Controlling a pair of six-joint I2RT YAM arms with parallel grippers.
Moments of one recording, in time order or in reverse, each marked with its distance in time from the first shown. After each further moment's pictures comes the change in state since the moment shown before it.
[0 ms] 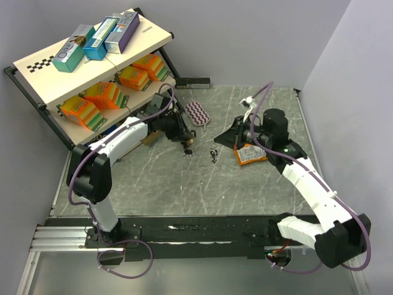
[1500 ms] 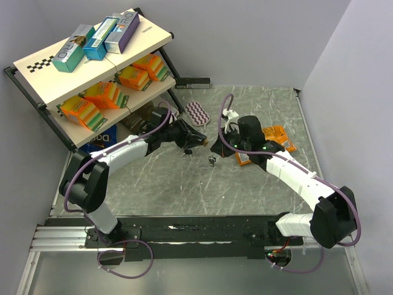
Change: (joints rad) left arm -0.058 -0.108 -0.325 0.627 0.205 -0.652; right arm 0.156 0.194 -0.058 -0.039 0.331 -0.227
